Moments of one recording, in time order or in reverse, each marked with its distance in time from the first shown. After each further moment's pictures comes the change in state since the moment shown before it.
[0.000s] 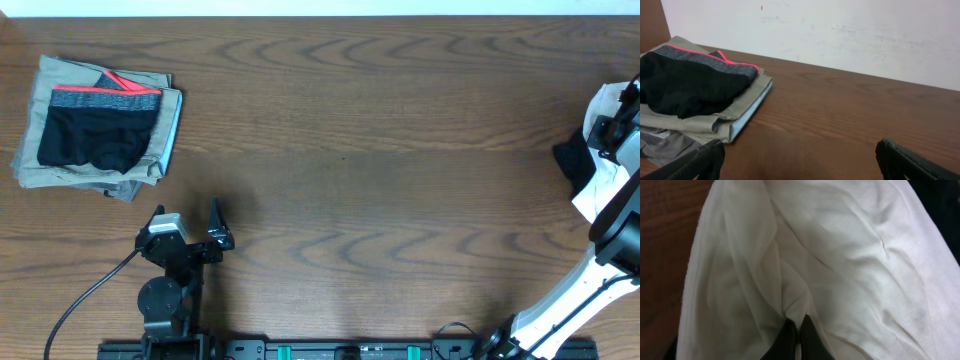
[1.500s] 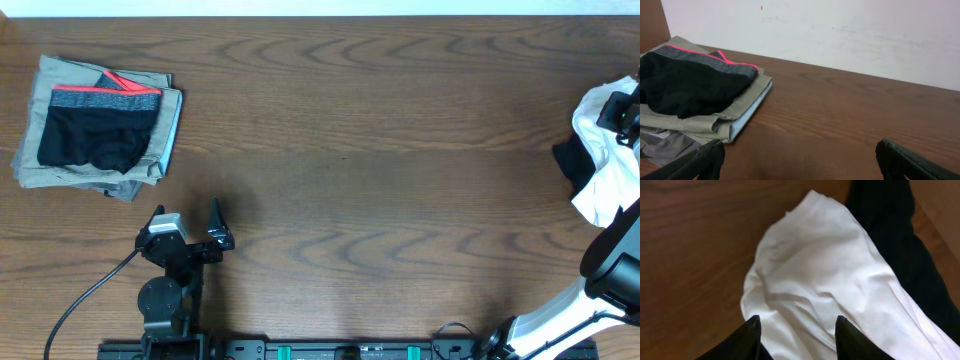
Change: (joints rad) left arm 0.000 0.000 0.000 0.000 0.000 0.000; right arm 0.040 -0.253 0.014 -0.215 -0.106 0.087
